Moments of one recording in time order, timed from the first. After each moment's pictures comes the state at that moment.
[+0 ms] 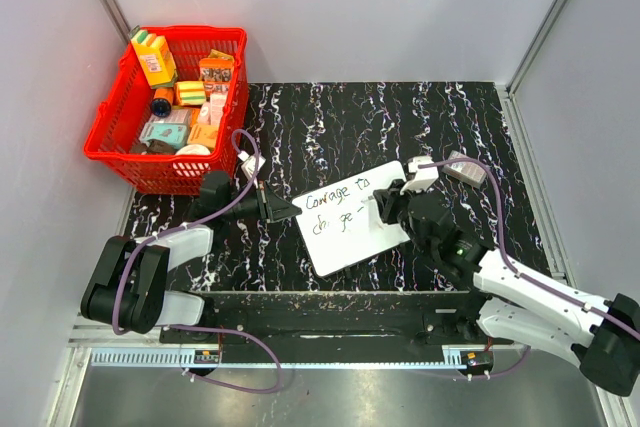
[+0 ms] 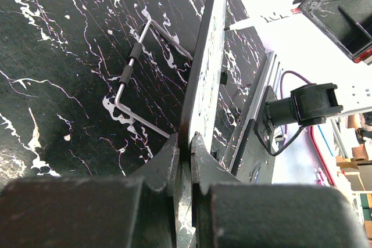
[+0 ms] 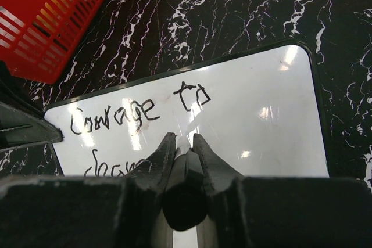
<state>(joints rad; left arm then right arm) -0.24 1.34 0.41 0.58 0.91 -0.58 0.85 0.89 0.56 0.07 0.45 0.44</state>
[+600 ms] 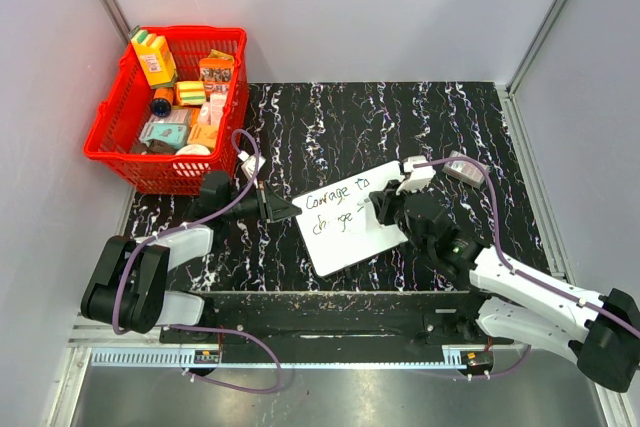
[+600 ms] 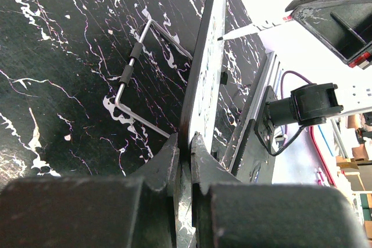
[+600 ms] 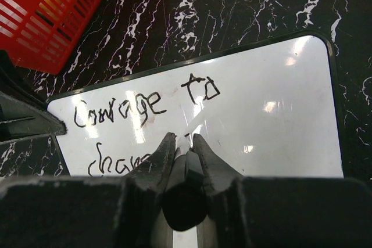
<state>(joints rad) -0.24 1.34 0.41 0.58 0.91 -0.58 0.85 0.93 0.57 0.08 0.42 0.45</state>
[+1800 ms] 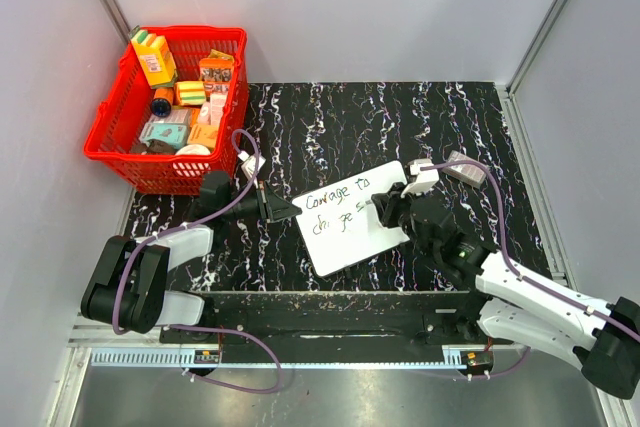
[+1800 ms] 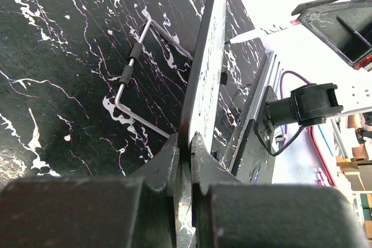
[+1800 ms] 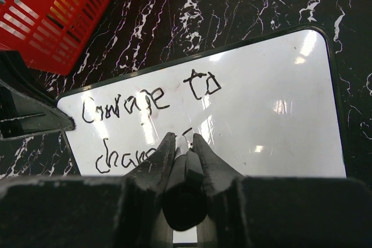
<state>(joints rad) -0.24 1.34 0.41 0.58 0.91 -0.58 0.85 0.87 0.54 0.06 0.40 0.48</state>
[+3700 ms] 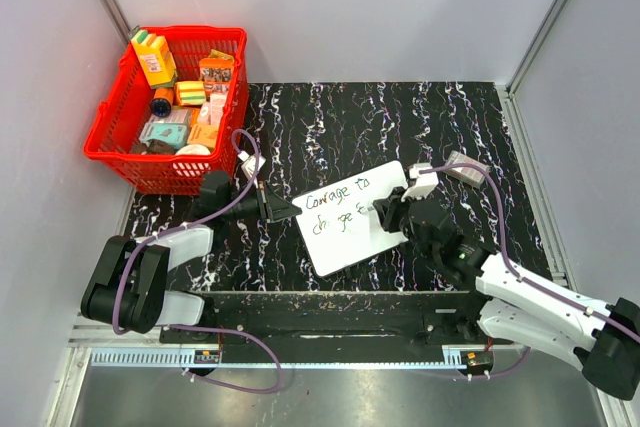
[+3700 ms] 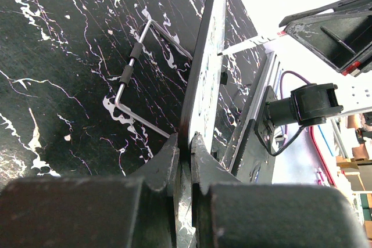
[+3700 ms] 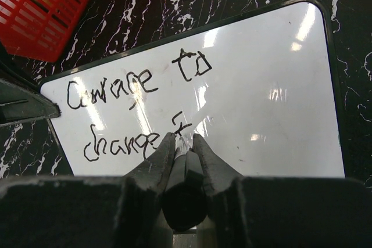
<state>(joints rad) -0.24 1.34 0.41 0.58 0.91 -0.58 0.85 0.87 0.53 0.02 0.40 0.50</state>
